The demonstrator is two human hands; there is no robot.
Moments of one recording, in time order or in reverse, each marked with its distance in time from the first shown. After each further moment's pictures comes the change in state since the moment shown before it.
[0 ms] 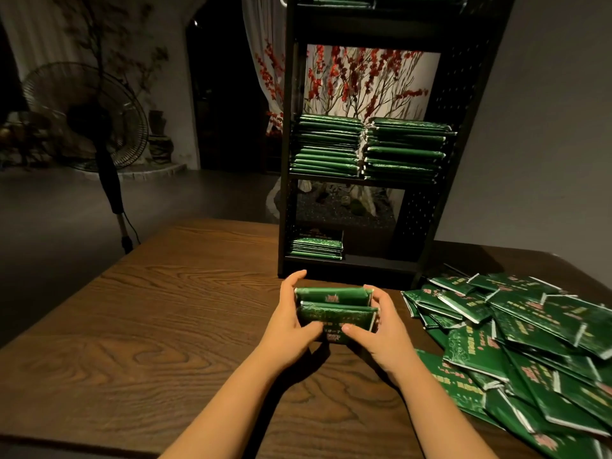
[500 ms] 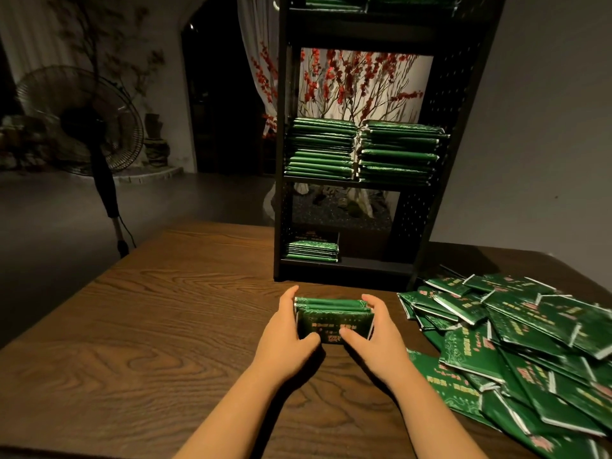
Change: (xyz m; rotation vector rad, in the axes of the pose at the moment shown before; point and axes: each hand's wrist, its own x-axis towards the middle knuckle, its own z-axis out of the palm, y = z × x) left_hand -0.004 -0.004 0.009 0.341 0.046 -0.145; right_hand -0.005 -0.005 0.001 -0.203 0.022 0.036
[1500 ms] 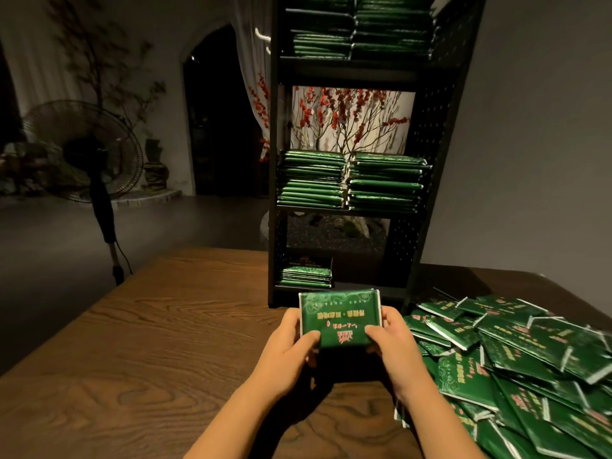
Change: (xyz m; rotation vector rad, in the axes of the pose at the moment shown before) left_hand 0.008 0.025 -0.009 -0.284 -0.051 0.084; right_hand 0.009 -0.027 -0.032 0.415 0.074 0.124
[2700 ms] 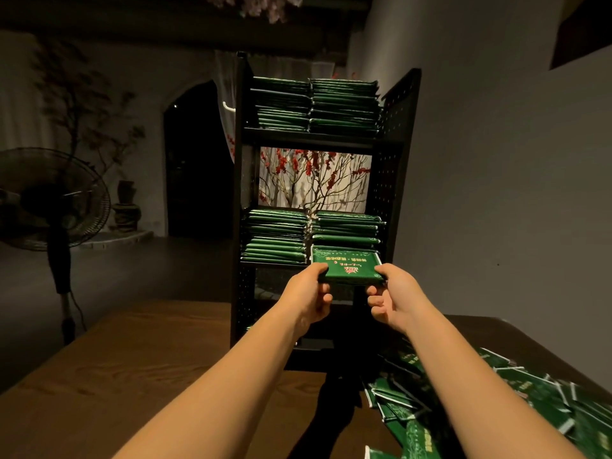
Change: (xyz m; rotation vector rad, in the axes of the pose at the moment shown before) left_hand 0.144 0.150 0.036 -0.654 0.002 -0.414; right_hand 0.102 -0.144 -0.065 0.342 0.043 0.293
